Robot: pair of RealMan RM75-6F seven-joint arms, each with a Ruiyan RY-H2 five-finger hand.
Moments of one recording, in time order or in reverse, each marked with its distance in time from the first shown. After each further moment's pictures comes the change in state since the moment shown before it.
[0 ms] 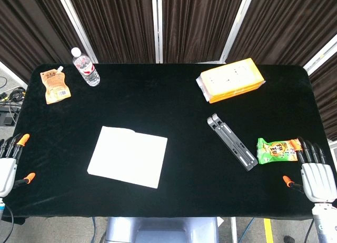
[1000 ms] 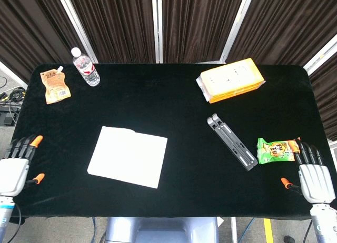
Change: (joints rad) left arm -0.029 -0.059 0.023 0.040 0.065 -0.027 0.021; right arm 0.000 -0.008 -0.012 -0.002 -0.005 -0.014 -0.010
